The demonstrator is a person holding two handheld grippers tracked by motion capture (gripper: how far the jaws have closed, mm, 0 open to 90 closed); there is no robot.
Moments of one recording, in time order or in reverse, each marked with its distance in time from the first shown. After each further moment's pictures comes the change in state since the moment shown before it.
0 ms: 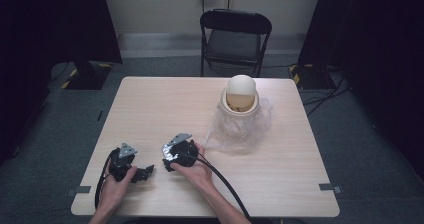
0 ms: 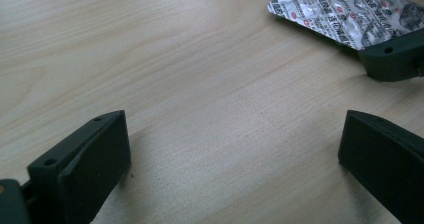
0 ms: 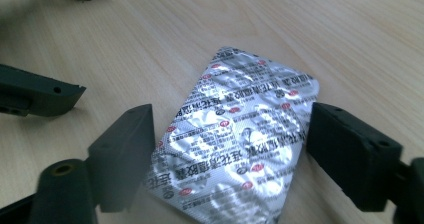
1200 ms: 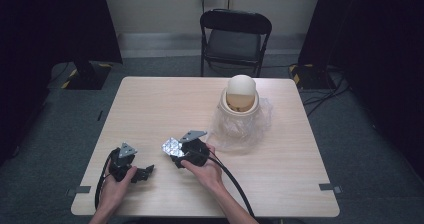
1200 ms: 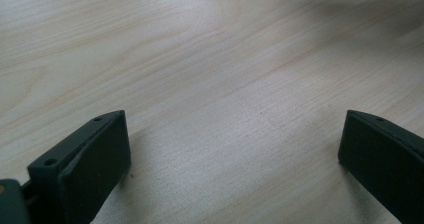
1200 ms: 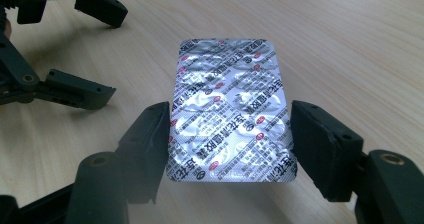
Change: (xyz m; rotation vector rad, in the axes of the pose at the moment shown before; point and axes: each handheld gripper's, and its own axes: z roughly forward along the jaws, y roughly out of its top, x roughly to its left) left arm 0.000 0.000 0.000 0.000 0.000 0.000; right arm -0.015 -0.002 -0.042 -0.064 0.048 0.049
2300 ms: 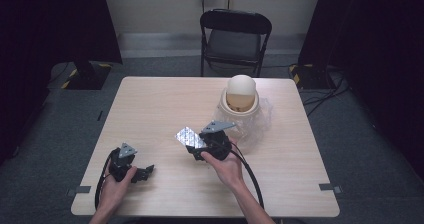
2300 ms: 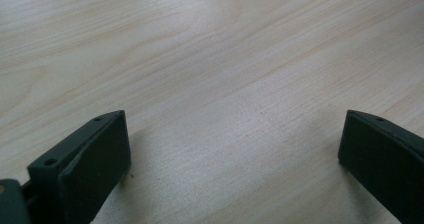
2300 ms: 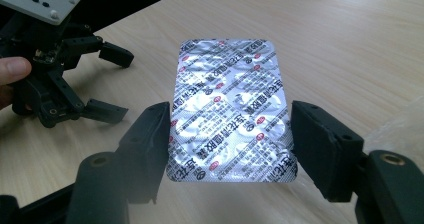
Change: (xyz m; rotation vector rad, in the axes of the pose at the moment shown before) left arm 0.000 0.000 0.000 0.001 0.000 0.002; right arm -0.026 0.010 -0.077 -0.106 0.001 0.061
